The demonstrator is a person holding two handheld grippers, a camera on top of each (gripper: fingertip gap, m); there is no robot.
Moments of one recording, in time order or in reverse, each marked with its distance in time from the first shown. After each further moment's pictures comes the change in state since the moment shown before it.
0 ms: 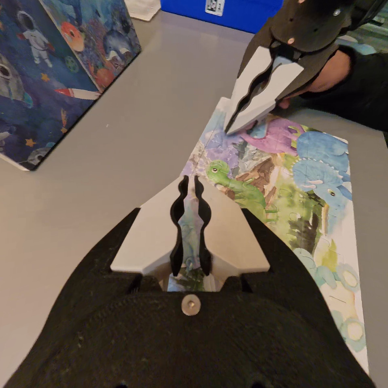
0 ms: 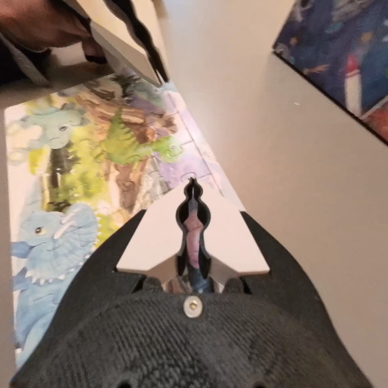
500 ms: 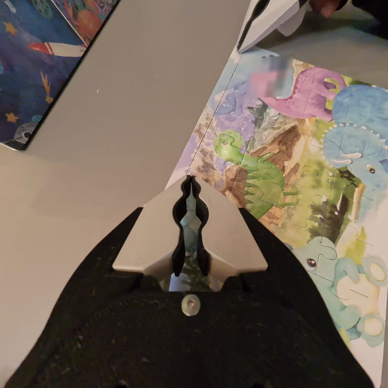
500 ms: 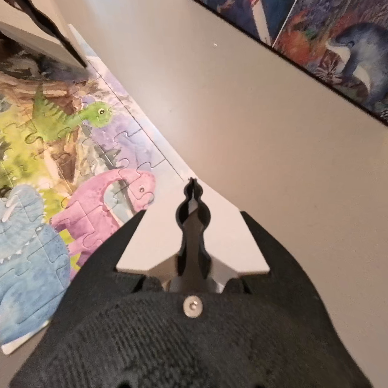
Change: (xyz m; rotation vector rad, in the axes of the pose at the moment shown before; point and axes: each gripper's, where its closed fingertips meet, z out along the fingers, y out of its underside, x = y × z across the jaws) left arm -0.005 0.029 0.010 -0.197 -0.066 0.050; right arm 0.059 0.039 -0.045 -0.085 0.187 0.162
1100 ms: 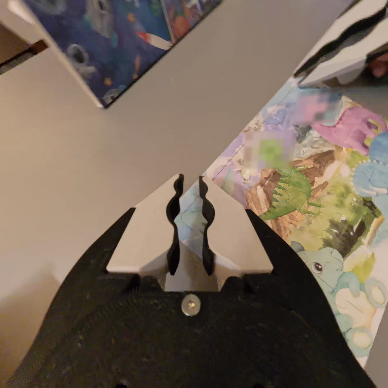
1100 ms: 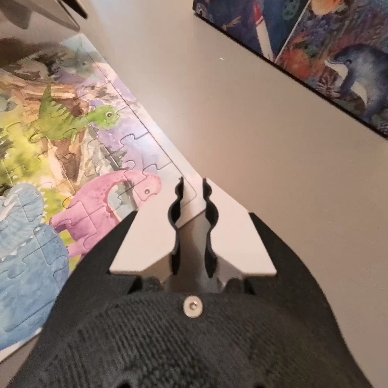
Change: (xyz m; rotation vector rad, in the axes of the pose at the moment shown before) left arm -0.039 0.009 -0.039 0.058 -0.215 -0.218; right arm -0.005 -0.002 0.000 0.061 0.009 -0.031
